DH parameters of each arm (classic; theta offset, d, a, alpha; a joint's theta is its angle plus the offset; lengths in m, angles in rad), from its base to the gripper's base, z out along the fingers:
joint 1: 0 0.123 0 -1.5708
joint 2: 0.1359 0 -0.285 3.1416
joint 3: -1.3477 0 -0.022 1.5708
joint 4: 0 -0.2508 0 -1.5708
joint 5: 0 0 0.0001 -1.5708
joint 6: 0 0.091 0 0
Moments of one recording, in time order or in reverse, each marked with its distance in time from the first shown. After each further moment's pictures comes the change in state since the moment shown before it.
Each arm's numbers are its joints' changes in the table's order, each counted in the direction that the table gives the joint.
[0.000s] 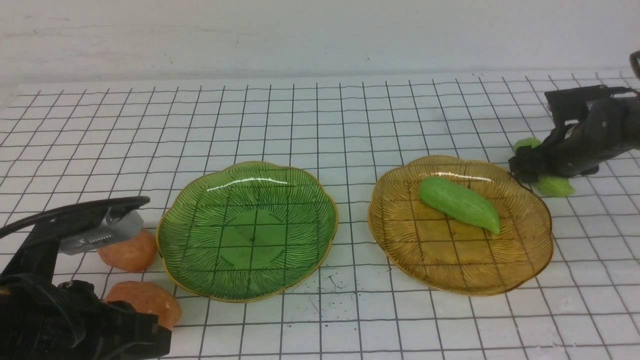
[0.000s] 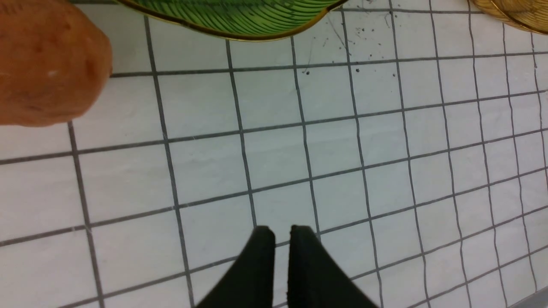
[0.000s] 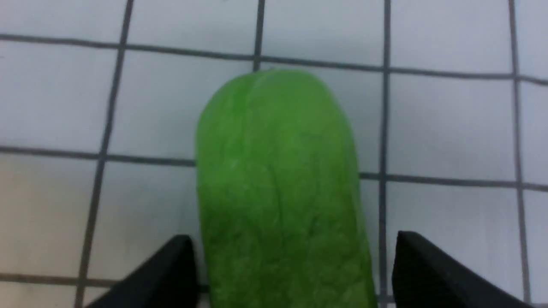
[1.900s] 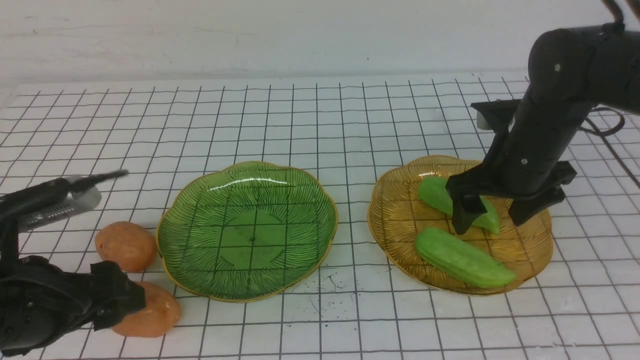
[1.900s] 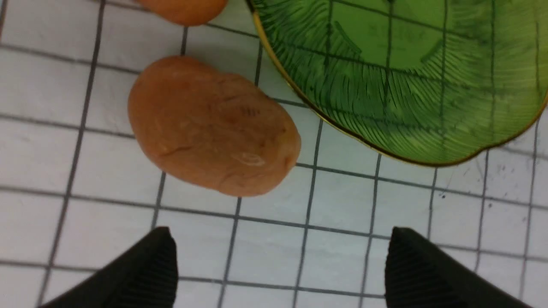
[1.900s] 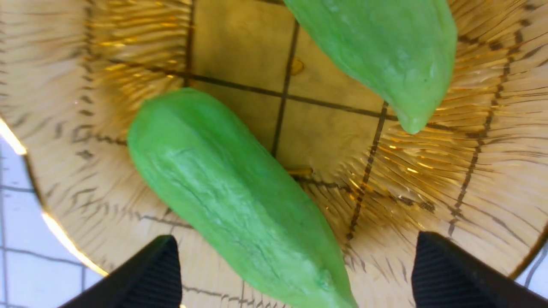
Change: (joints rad) right arm 0.305 -0.296 -0.001 -0.109 -0.787 0.145; left arm 0.000 0.007 0.018 -0.322 0.190 -0.463
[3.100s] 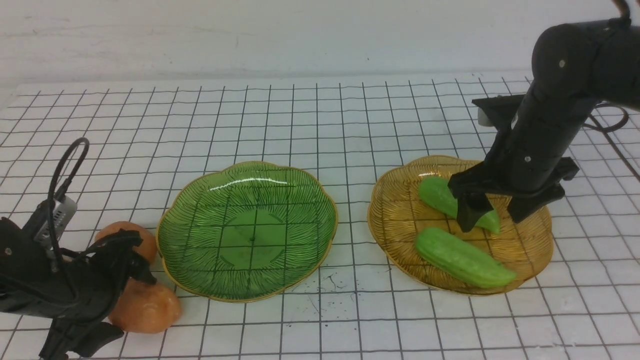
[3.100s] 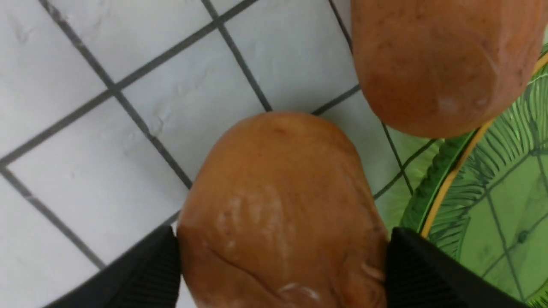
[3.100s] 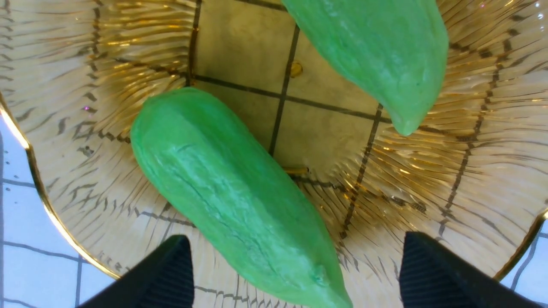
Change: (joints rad) right arm 0.000 -0.003 0.000 0.008 -0.001 -0.011; left arm 0.000 0.456 0.012 0.005 0.335 -0.680
